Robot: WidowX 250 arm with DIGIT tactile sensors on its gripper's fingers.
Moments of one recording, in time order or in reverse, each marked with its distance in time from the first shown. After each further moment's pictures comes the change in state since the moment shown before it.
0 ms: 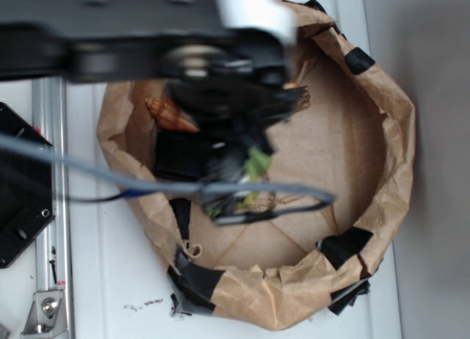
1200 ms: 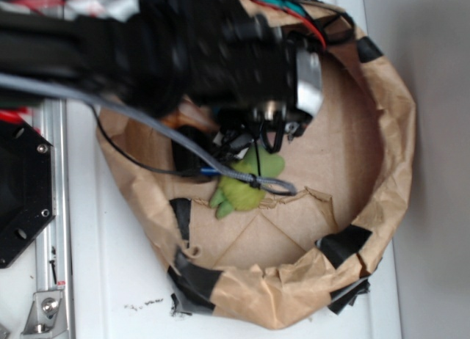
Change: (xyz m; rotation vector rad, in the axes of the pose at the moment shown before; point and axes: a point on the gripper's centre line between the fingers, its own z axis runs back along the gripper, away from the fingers) arm 0.002 0.042 -0.116 0.180 0.159 -0.634
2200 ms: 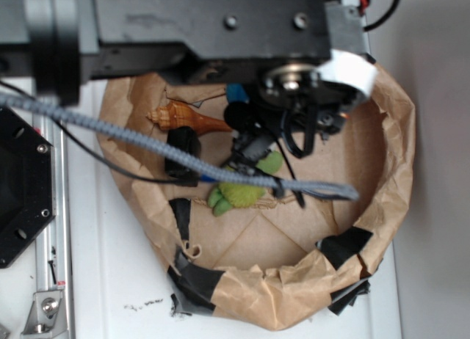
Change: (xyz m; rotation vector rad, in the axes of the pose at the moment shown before) arm 0.019 0.005 0.119 -0.026 -0.173 0.108
